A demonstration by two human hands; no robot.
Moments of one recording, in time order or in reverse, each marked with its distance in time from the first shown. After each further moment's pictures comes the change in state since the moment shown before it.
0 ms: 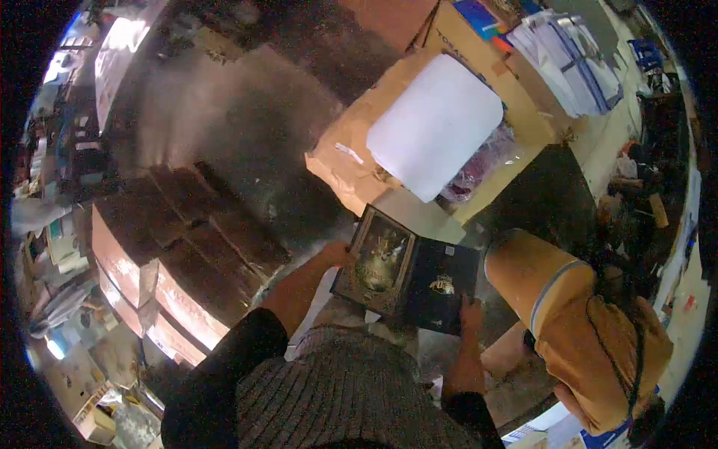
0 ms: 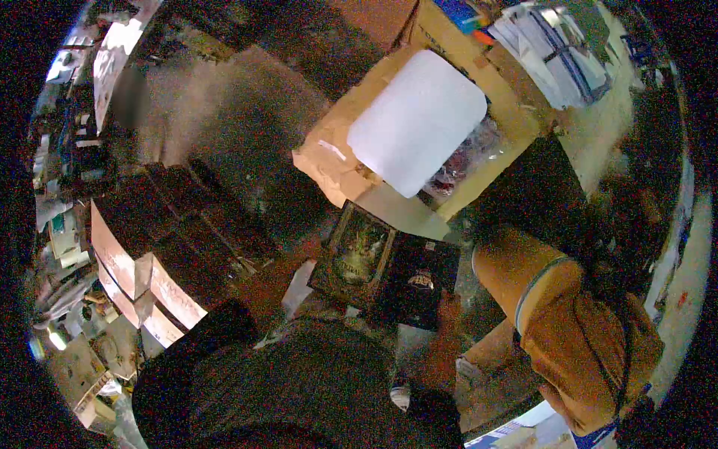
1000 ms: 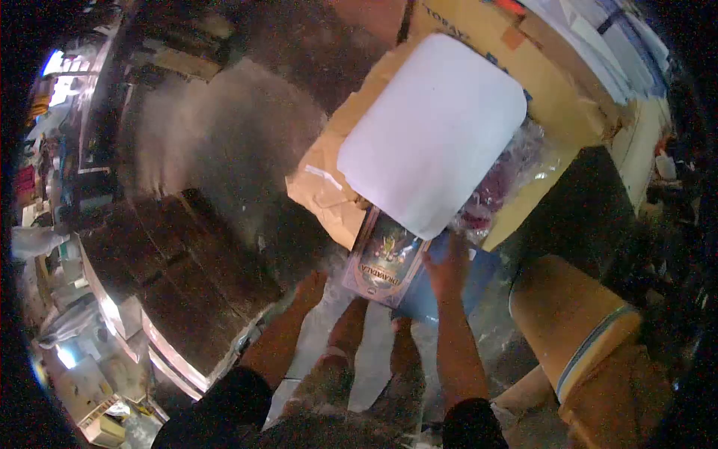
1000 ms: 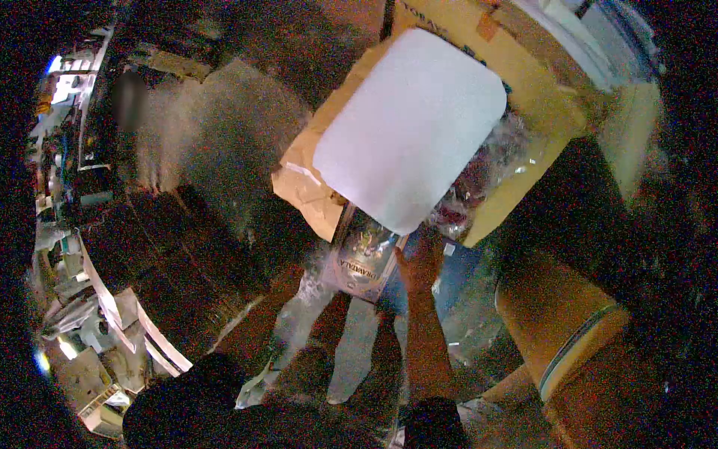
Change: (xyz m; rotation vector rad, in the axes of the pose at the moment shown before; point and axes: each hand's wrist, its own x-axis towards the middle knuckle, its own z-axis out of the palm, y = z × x) left_hand 0.084 -0.045 0.038 0.143 0.610 -0.015; right_hand 0.181 -0.211 0.076 0.158 0.346 -0.723
